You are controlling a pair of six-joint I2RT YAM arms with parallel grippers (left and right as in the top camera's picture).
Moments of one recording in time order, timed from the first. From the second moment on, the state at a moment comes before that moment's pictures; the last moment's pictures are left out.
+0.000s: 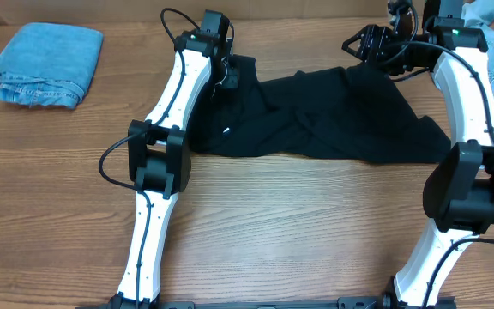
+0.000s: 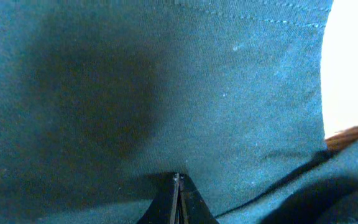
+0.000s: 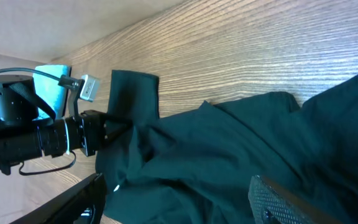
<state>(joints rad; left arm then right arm) -0.26 2.70 2.51 -1.07 0.14 -0.23 -0.12 2.12 1.94 -0.85 -0.70 0.18</state>
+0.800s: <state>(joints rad) -0.11 2.69 2.43 -0.87 0.12 -0.26 -0.12 2.12 1.94 -0.85 -0.70 0.18</state>
